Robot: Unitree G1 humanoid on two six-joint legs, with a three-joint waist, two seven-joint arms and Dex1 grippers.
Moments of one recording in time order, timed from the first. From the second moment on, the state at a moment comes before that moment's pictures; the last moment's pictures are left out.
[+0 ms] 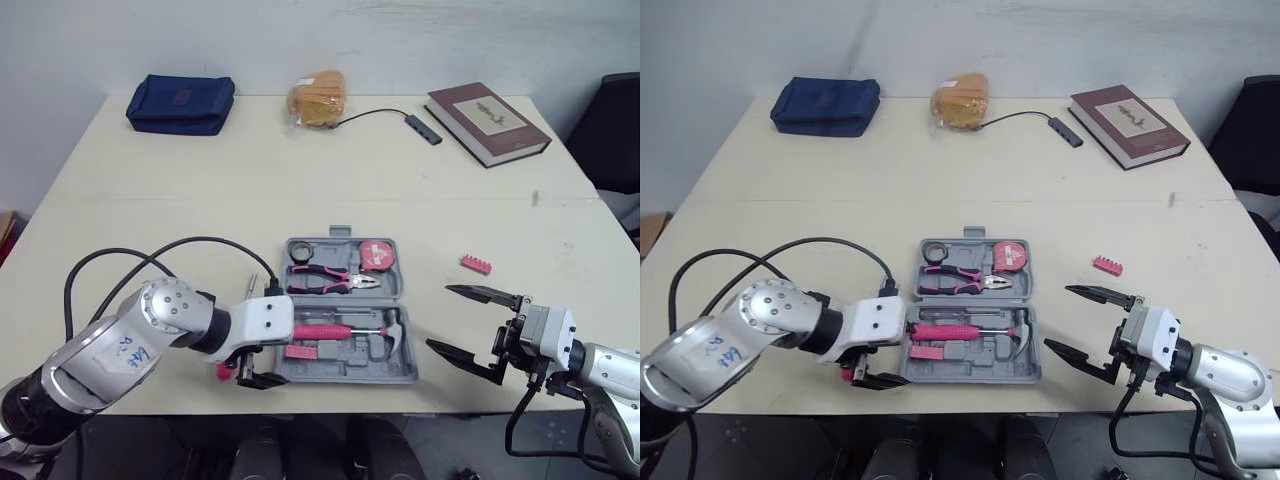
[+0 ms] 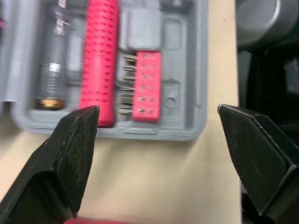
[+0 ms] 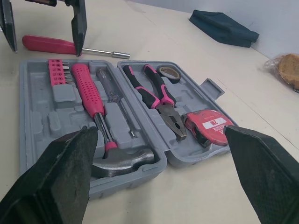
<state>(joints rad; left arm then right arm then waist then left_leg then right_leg) -0.43 0.97 -0.30 -0.69 -0.32 0.90 -0.97 0.16 -0.71 -0.22 -0.27 0.47 -0.19 1.09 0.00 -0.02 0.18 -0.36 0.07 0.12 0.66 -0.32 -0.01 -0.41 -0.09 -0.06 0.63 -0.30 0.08</state>
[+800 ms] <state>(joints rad) -0.29 0.84 -0.27 -0.38 -0.21 0.37 -1.11 0.17 -0.70 -0.22 -0.25 0.46 -0.22 1.08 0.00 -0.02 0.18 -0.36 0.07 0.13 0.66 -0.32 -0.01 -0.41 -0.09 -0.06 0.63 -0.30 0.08</state>
